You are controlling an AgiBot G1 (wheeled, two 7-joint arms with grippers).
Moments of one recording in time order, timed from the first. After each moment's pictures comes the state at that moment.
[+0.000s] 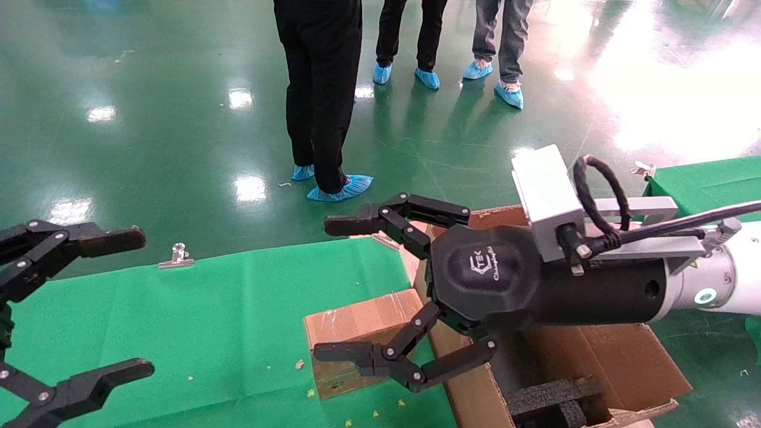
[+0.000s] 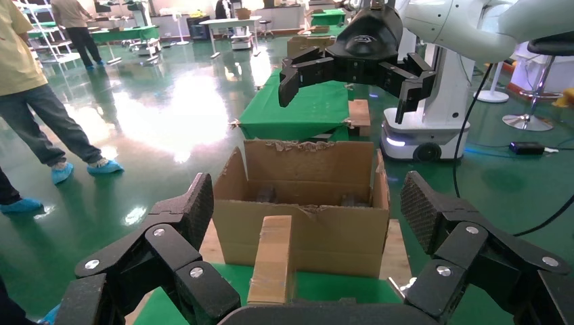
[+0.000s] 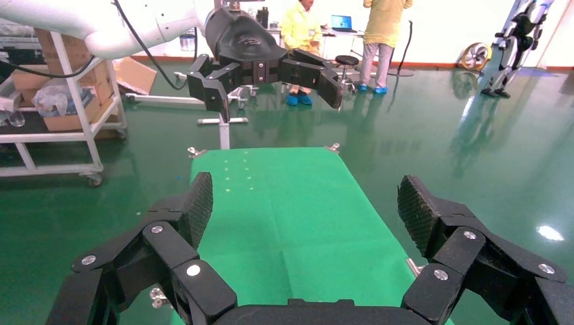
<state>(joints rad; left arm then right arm) -1.09 0.59 0.34 -1.26 0.69 1.47 -0.15 1.08 -0.61 -0.28 1.28 -0.73 -1.49 0.19</state>
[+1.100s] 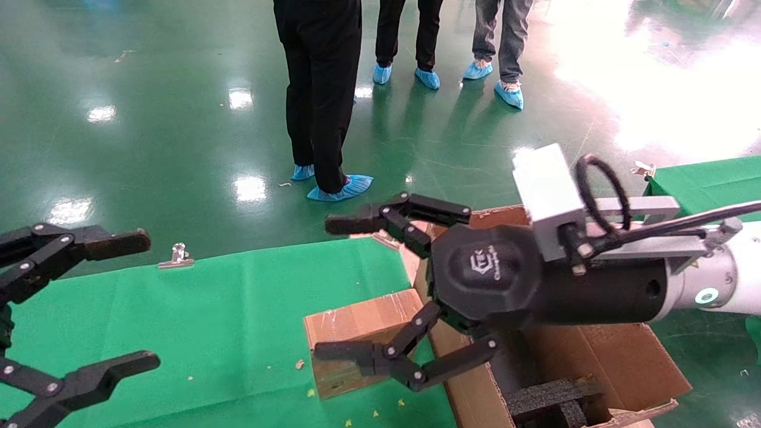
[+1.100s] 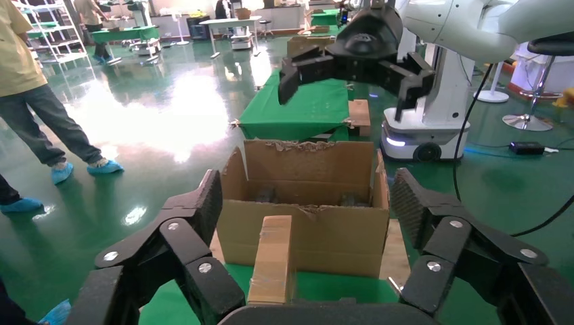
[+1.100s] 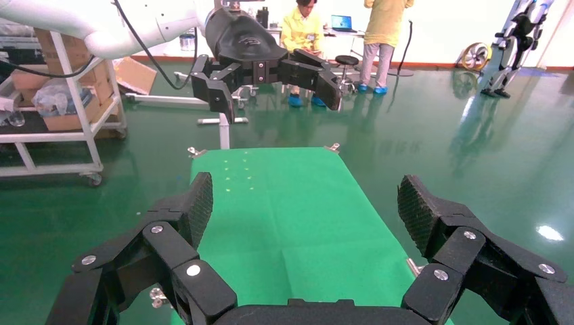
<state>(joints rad) -1.09 0.59 0.34 -1.26 0.69 1.47 -0.15 1.11 -0.62 -0.31 1.27 -0.78 -1.51 0.20</state>
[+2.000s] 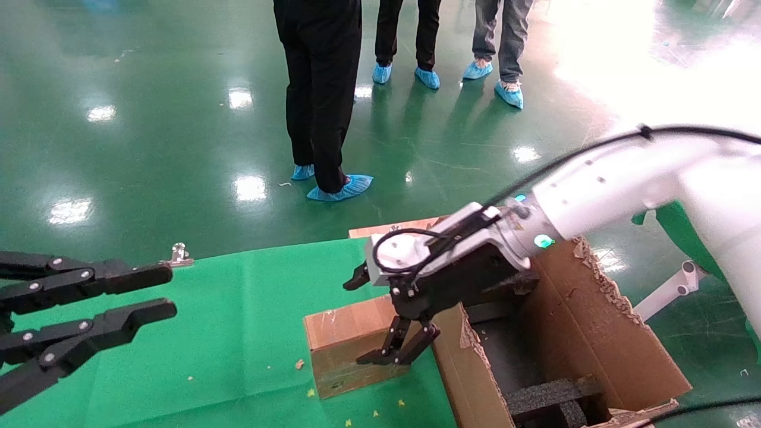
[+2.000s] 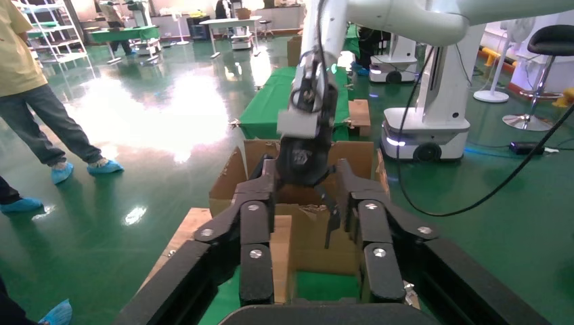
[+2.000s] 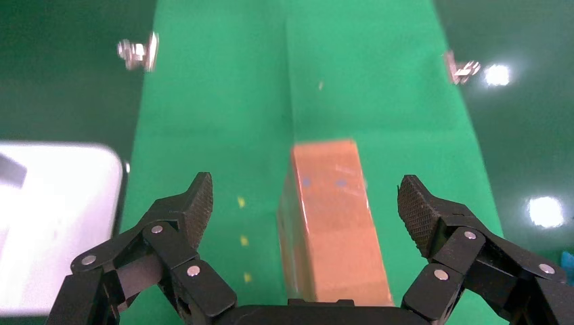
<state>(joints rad) -1.09 0.59 0.34 -1.26 0.69 1.47 -0.15 1.59 -0.88 -0.79 0.90 -1.34 -1.59 0.10</state>
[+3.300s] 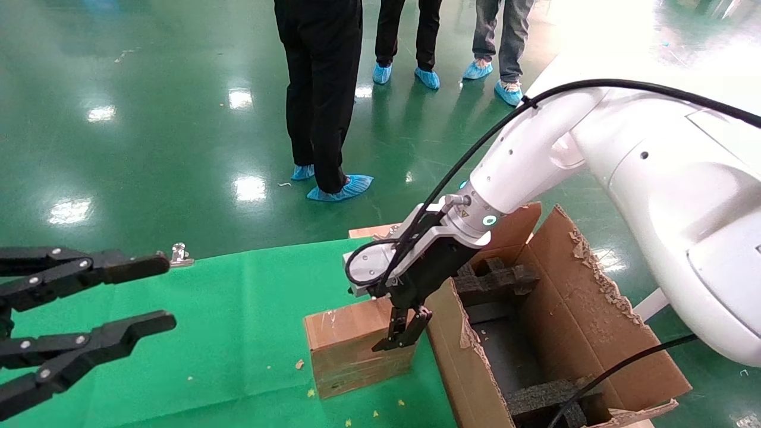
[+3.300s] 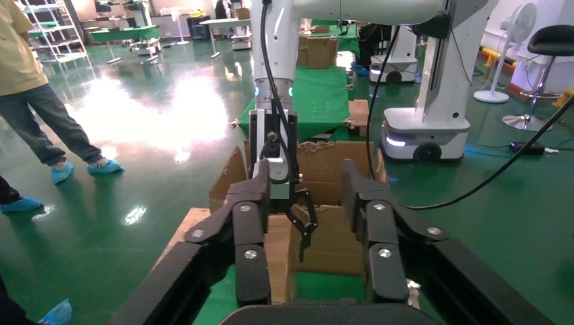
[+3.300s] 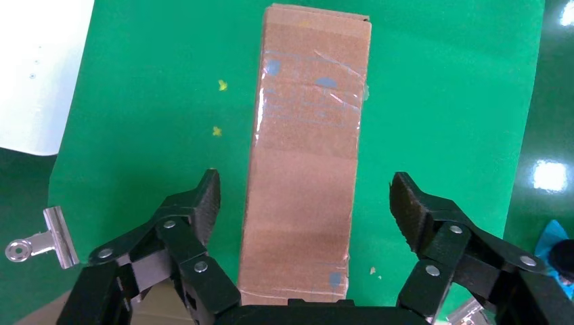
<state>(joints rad) -1.09 0.59 0.34 -1.26 0.69 1.47 -0.15 1.84 -1.21 -1.12 0.41 -1.53 -1.57 -0.23</state>
